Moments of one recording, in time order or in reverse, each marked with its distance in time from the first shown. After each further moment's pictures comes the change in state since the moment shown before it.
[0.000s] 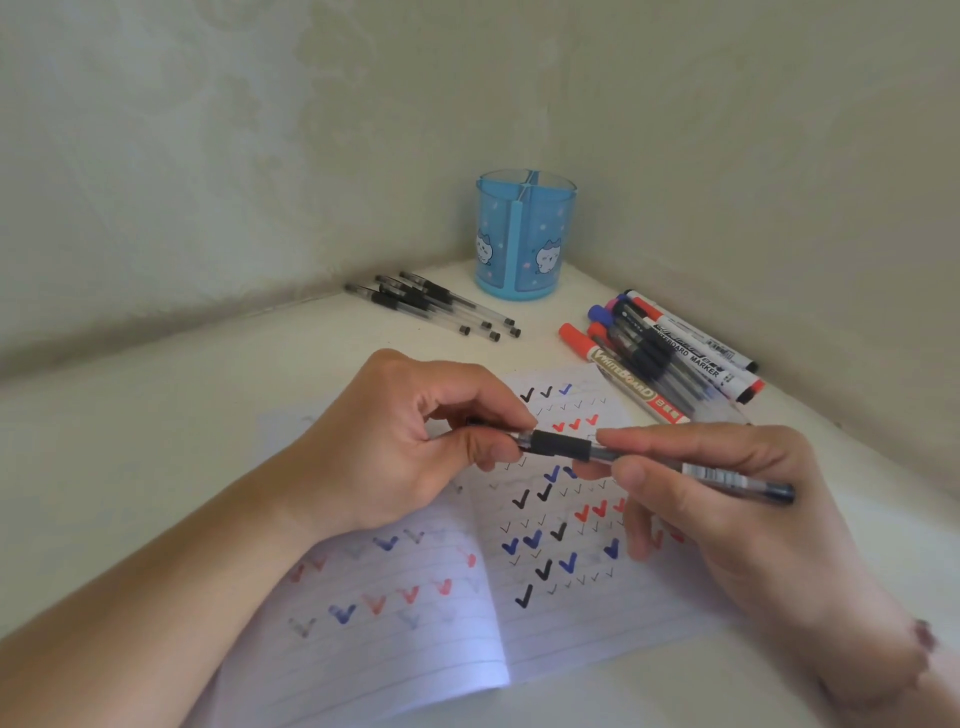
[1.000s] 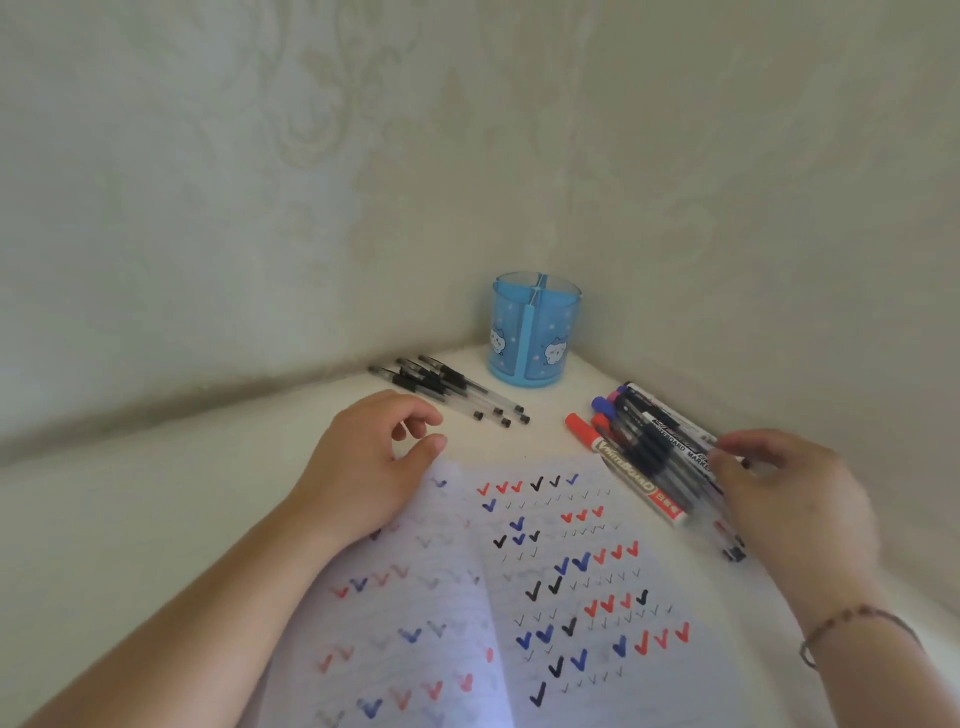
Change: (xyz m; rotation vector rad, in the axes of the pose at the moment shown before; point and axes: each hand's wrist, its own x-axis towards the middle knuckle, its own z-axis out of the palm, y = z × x) left_hand 0.009 -0.056 -0.031 0.463 0.289 -0.336; right_hand 0.062 0.017 -0.050 -0.902 0.640 0.339
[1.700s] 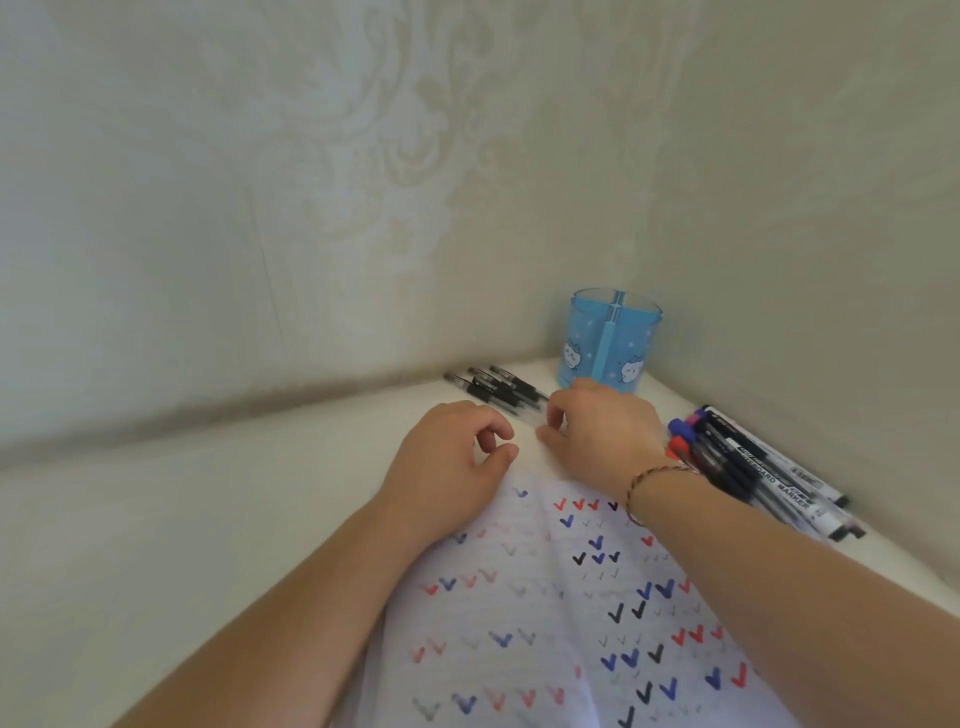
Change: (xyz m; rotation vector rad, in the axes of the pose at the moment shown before) left_hand 0.004 -0.006 0.001 0.030 -0.010 -0.007; right_hand 0.000 -0.122 0.122 -0.466 -0.392 -0.753
